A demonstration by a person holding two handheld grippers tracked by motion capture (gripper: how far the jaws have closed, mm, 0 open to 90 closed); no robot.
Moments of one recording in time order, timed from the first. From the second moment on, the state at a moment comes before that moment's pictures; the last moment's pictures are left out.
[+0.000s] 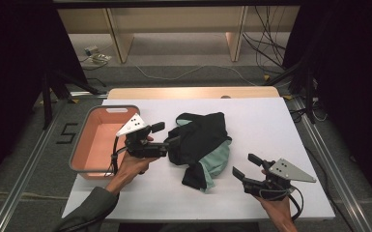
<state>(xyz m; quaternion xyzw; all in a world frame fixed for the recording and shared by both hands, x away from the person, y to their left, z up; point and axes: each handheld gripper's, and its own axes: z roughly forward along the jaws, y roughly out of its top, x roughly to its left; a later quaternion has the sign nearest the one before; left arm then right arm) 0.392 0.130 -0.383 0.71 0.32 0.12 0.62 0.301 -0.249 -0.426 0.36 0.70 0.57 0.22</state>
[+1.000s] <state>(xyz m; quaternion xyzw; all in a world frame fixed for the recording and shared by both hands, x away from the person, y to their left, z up) 0.364 0.150 -0.397 0.71 0.30 0.15 0.62 0.301 -0.248 -0.427 0.36 0.71 0.57 0.22</state>
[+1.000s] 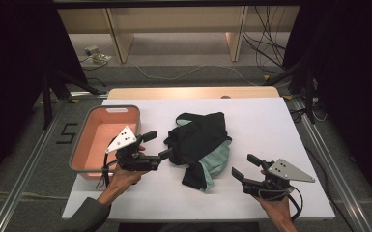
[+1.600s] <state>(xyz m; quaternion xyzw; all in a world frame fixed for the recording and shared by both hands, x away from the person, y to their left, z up) 0.347 0.162 -0.405 0.71 0.31 0.14 0.62 0.301 -0.248 -0.428 0.36 0.71 0.57 0.22</state>
